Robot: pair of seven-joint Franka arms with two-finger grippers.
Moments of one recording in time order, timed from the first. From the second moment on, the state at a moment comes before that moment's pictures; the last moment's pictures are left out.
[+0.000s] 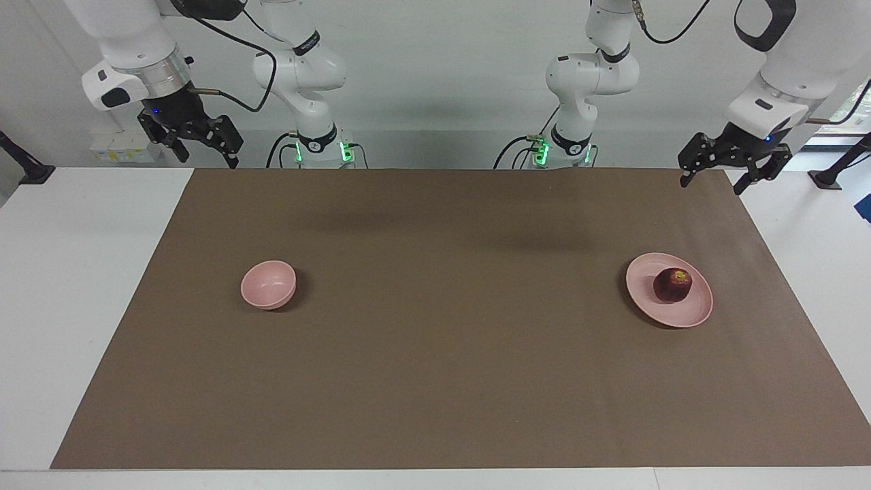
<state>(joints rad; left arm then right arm) -0.02 -0.01 0.06 -1.66 -0.01 1.66 0.29 0.02 -0.09 -0.09 -1.63 -0.02 1.49 0.11</state>
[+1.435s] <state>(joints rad) 0.08 0.18 0.04 -2.09 -0.04 2.36 0.39 0.02 -0.09 -0.09 -1.63 -0.02 1.49 0.11</state>
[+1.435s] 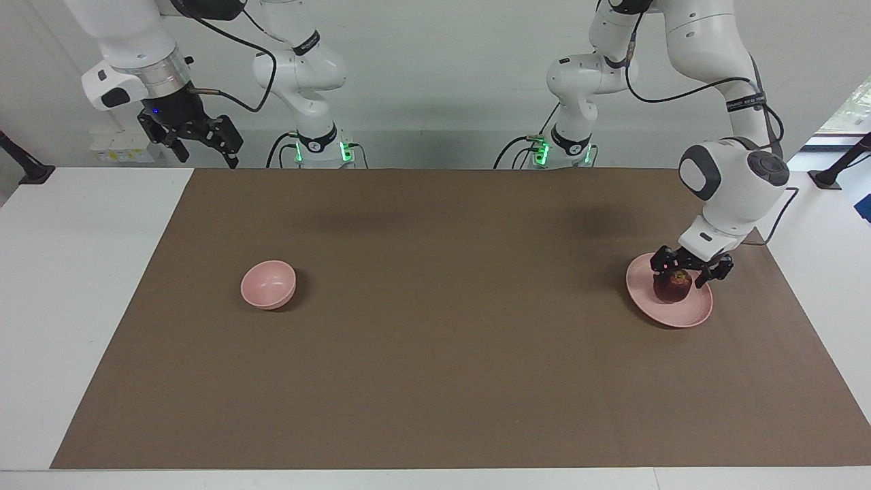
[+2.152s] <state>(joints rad) 0.07 0.18 0.04 -2.10 -0.04 2.36 0.40 0.02 -0.09 -0.09 -1.63 -0.02 1.49 0.11</state>
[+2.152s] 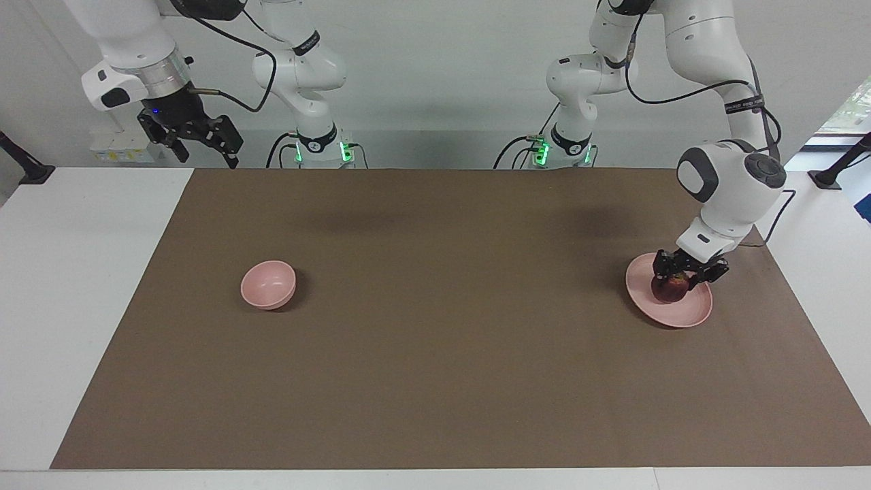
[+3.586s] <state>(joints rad) 0.06 0.03 0.02 -1.90 -0.58 1.83 0.40 0.12 -0.02 -0.07 -1.80 0.13 1.79 0.20</state>
